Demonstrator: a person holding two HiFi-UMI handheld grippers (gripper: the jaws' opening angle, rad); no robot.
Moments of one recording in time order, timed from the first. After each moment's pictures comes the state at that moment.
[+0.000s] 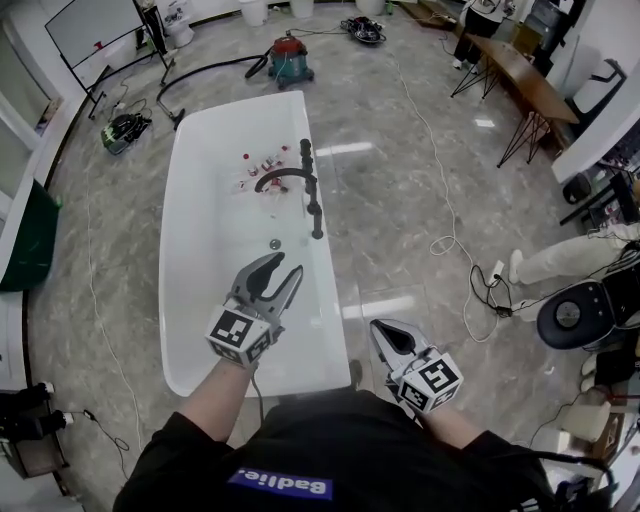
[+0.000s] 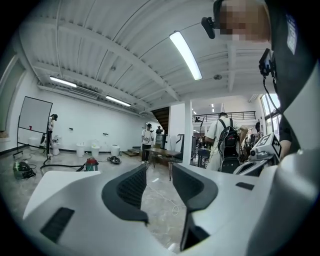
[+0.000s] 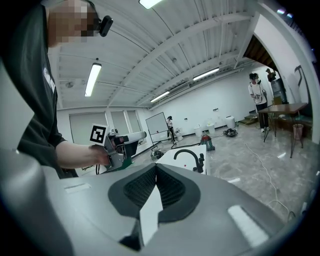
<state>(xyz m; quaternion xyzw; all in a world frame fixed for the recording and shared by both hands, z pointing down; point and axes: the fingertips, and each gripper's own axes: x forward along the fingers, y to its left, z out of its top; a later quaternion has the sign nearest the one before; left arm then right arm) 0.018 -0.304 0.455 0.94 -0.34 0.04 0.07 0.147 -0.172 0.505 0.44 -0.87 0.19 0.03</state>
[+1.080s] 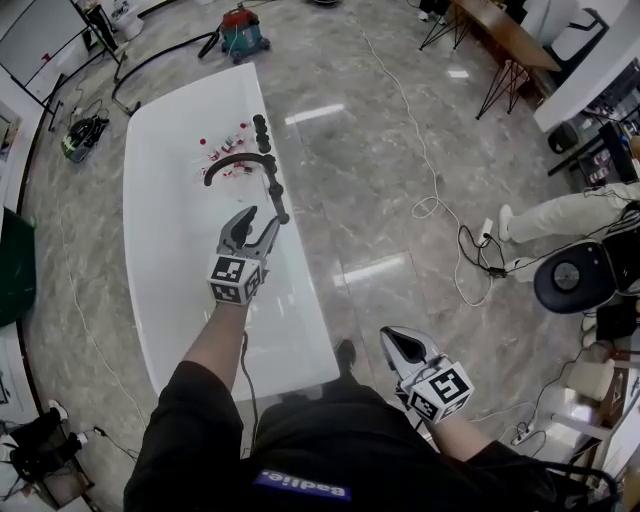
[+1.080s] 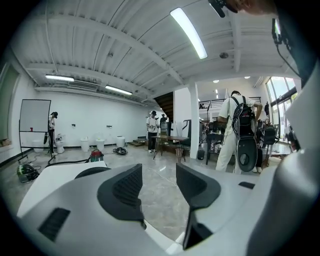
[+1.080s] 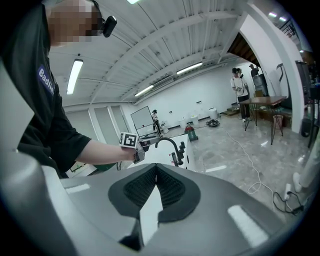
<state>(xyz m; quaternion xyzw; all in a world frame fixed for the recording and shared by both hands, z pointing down) 0.088 -0.458 0.614 0.92 -0.37 0.11 0.06 0.235 -0.164 0.576 0.50 -0.83 0.25 0.06</state>
